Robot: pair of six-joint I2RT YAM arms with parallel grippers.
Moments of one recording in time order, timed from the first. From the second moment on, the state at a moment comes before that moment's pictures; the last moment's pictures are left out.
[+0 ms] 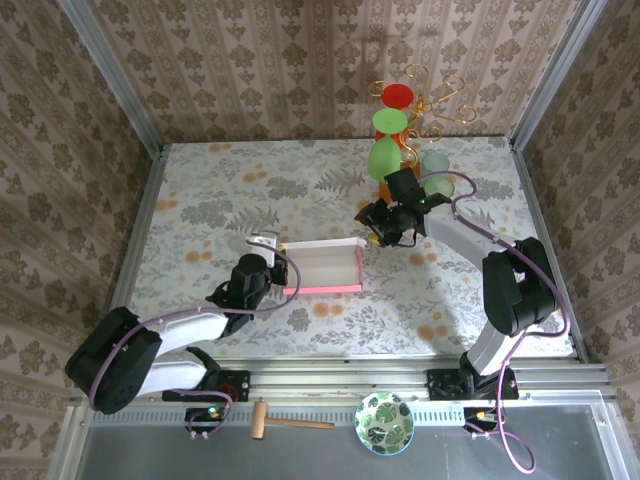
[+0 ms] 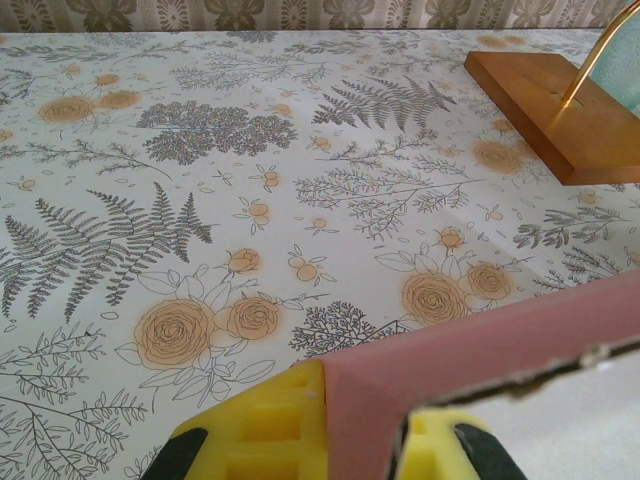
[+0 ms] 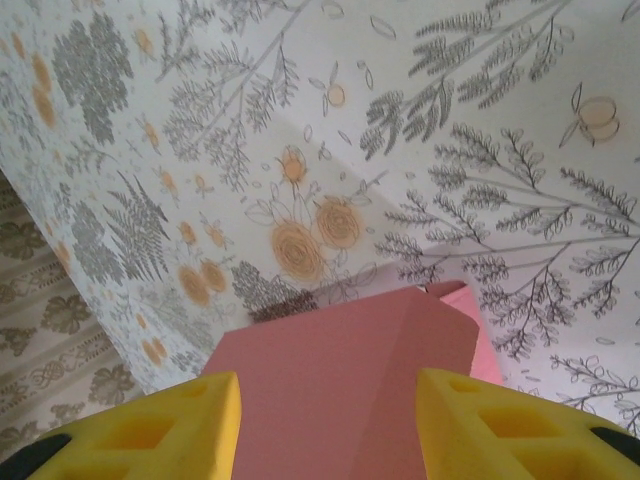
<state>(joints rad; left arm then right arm) -0.72 1.22 0.30 0.55 -0.28 -0.25 0.37 1.69 1.19 -0.48 -0.35 1.15</state>
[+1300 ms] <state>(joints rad) -0.72 1.23 0.30 0.55 -0.33 -0.30 0.44 1.69 1.15 -0.46 -0.42 1.47</state>
